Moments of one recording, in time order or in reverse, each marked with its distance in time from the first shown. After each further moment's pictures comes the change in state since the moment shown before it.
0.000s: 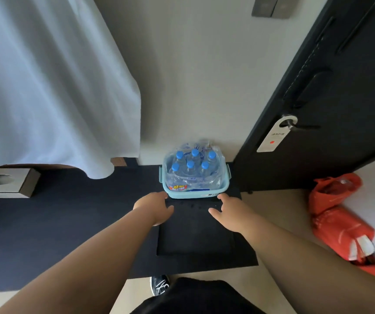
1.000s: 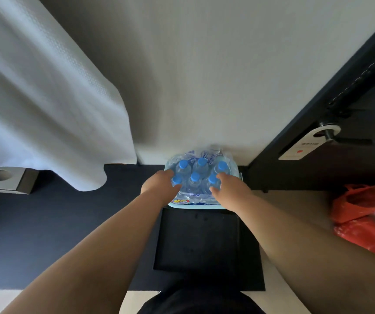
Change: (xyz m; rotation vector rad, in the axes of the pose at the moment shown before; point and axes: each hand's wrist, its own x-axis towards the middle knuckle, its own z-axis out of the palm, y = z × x) left_hand 0.131 0.027 -0.045 -0.184 0.065 -0.138; right_hand 0.151 -0.016 -0.058 -0.001 -0.008 -0.080
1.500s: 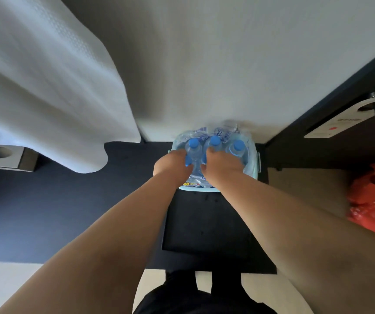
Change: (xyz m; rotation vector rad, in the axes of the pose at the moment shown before) left_hand 0.038 0.001 0.034 0.054 0.017 0.012; right_hand 0.052 -0.063 0.029 -0.187 -0.016 -0.034
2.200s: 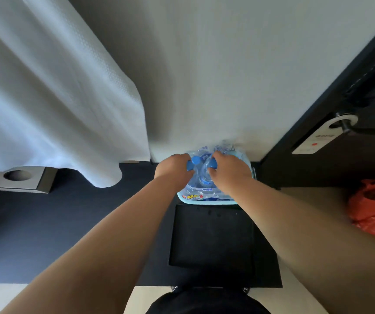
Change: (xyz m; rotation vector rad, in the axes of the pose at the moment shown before) left_hand -0.044 0.009 -0.072 0.008 0.139 0.129; right_hand -0.056 0.006 -0.053 0.207 0.245 -0.053
